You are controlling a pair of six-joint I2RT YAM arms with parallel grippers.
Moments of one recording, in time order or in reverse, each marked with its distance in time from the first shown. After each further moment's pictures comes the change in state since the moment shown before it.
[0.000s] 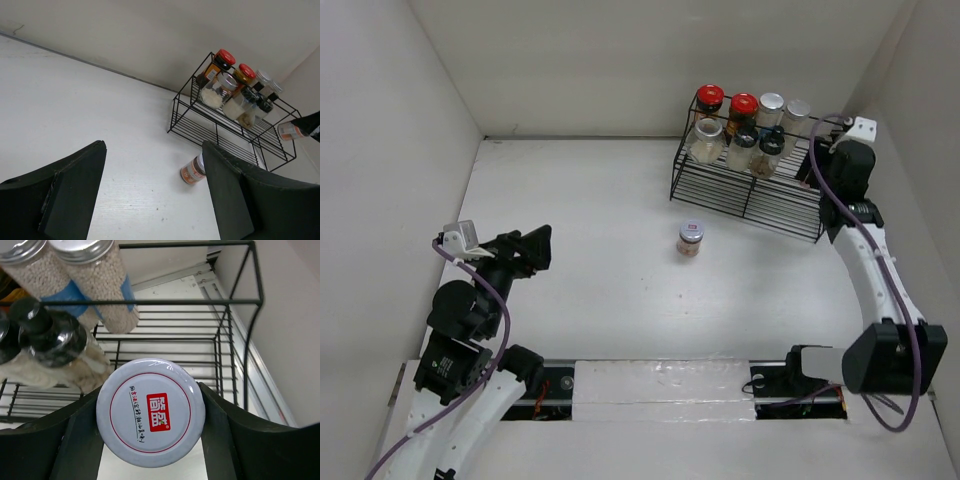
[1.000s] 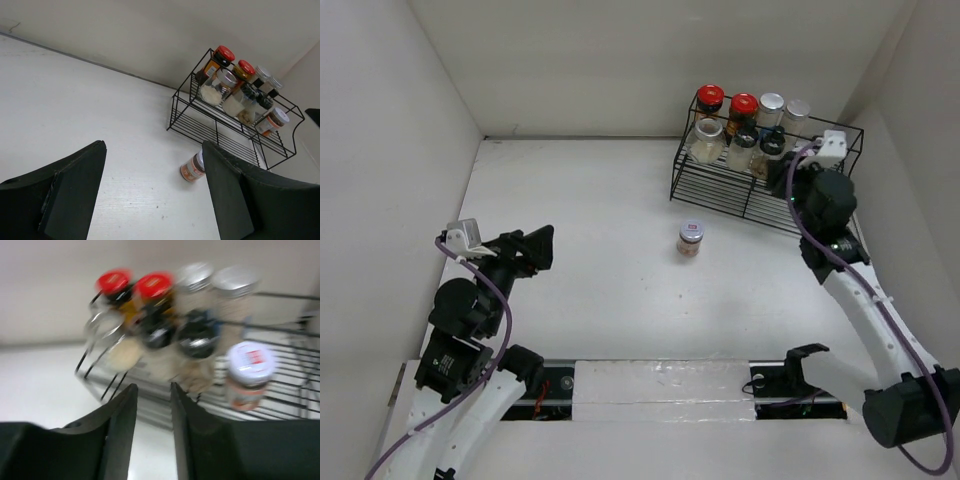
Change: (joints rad) left arm 0.000 0.007 0.000 0.001 0.016 0.002; right arm 0.199 -0.196 -0.130 0.215 -0.072 0.026
